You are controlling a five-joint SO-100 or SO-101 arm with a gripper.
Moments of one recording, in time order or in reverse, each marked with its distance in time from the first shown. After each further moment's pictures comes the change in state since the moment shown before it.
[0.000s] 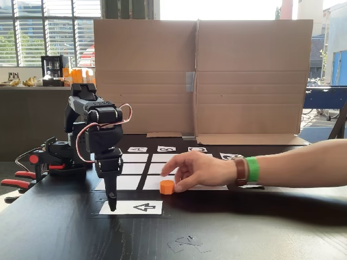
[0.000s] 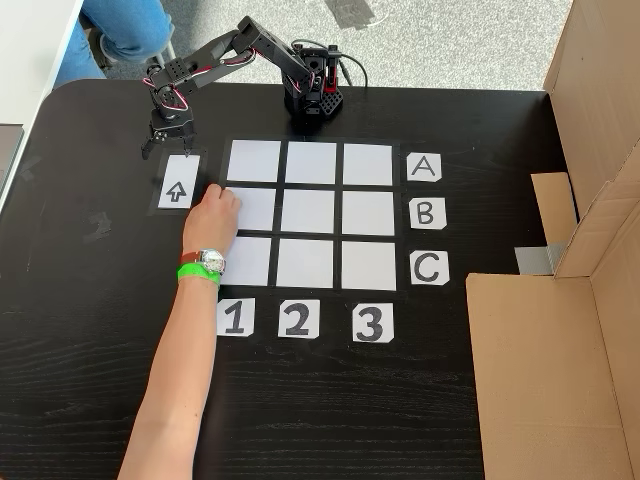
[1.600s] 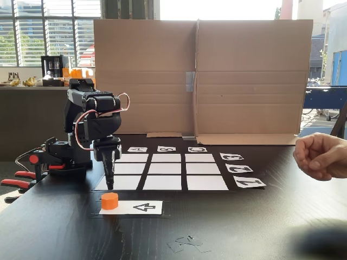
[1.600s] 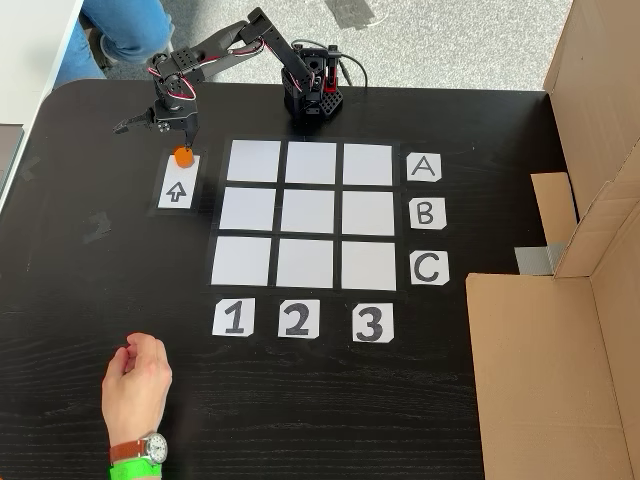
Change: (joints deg) arm -1.6 9.1 6.9 -0.1 3.2
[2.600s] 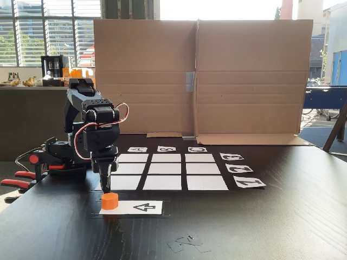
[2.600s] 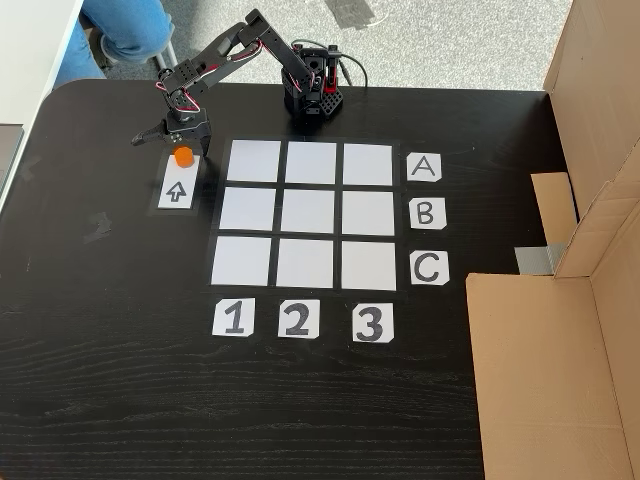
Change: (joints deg) arm 0.4 -2.7 10.4 -4.0 1.9
